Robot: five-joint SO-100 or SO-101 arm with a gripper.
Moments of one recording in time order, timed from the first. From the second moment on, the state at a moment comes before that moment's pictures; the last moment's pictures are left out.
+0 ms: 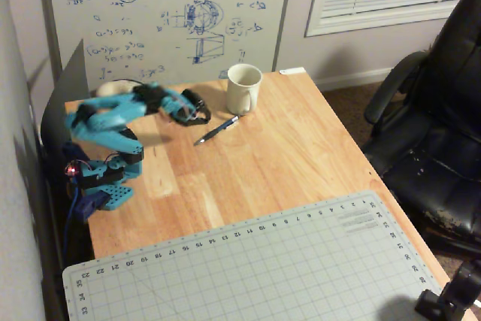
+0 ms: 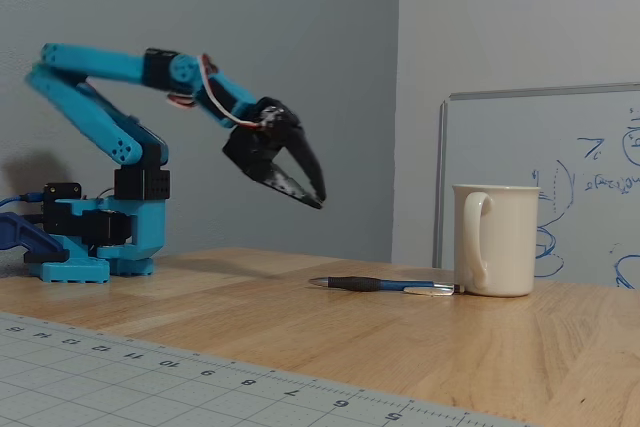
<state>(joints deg) -13.2 133.3 147.6 28.8 -4.3</state>
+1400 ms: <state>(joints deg) -15.7 90.0 123.0 28.7 -4.3</state>
